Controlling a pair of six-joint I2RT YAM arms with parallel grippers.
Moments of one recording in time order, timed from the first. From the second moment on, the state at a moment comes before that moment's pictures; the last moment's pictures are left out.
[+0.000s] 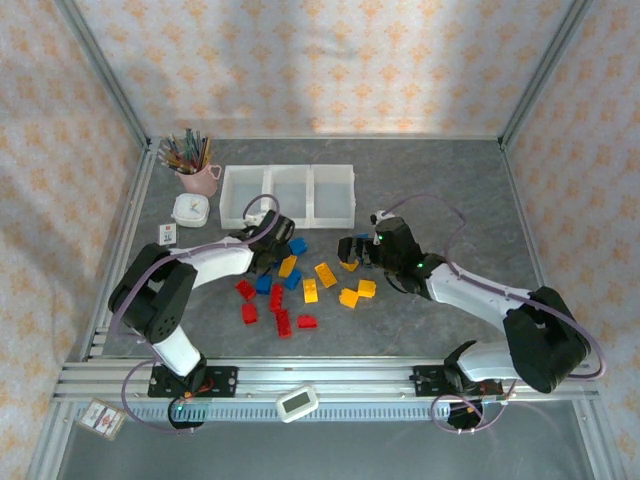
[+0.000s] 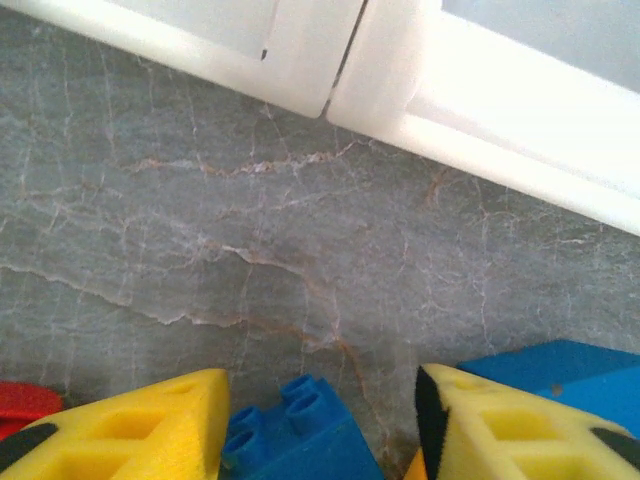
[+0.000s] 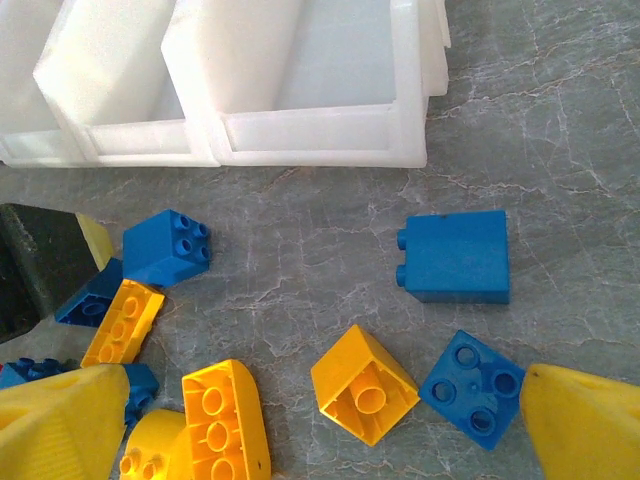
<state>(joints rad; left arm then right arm) -0.50 1.66 0.87 -0.28 -0.31 -0.85 0.61 1.31 0.66 -0.02 -0.02 0.56</state>
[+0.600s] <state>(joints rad) -0.50 1.69 0.88 -0.28 -0.33 -0.86 0.61 1.32 0.69 -0.04 -0.01 0.55</state>
